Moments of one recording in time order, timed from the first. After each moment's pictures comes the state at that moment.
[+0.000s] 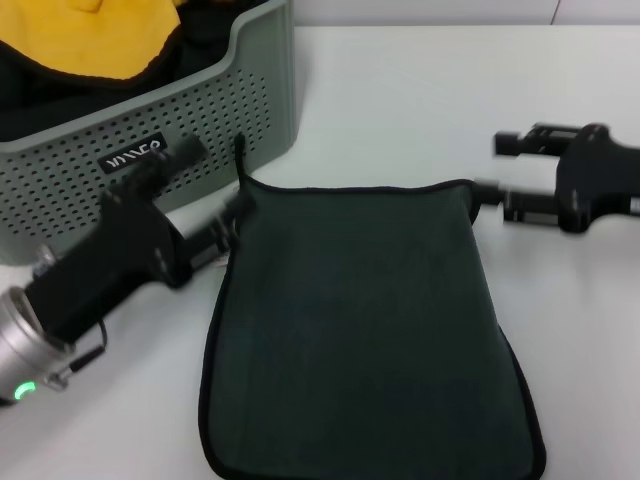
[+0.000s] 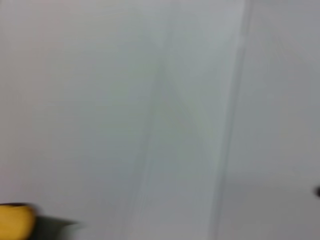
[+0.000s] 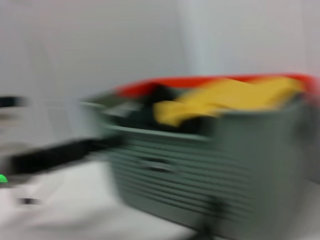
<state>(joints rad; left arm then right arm) -0.28 -2.09 0.93 0.21 1.20 1.77 -0.72 0.40 2.01 -1.15 -0.96 -1.59 -1.44 1.46</state>
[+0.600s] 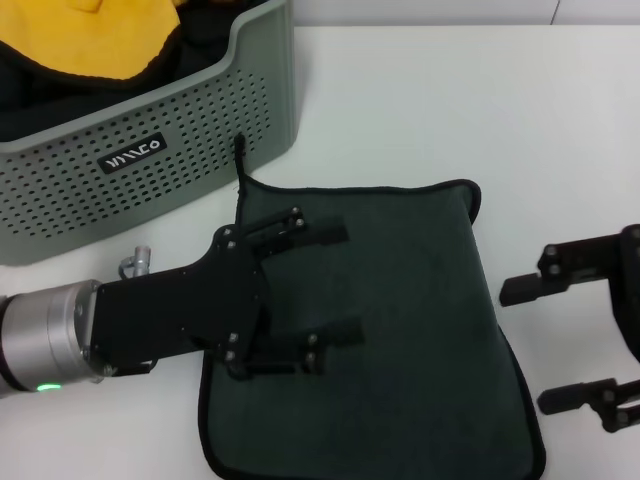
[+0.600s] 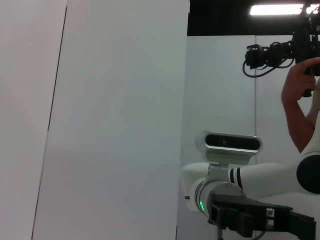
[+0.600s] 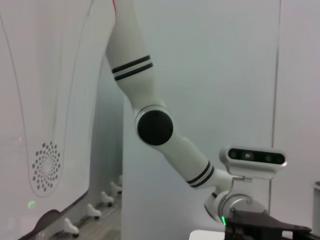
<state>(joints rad) -0.40 -2.07 1.07 0.36 1.43 1.92 -0.85 0.45 2.00 -1.04 -0.94 -1.58 -2.10 1.24</state>
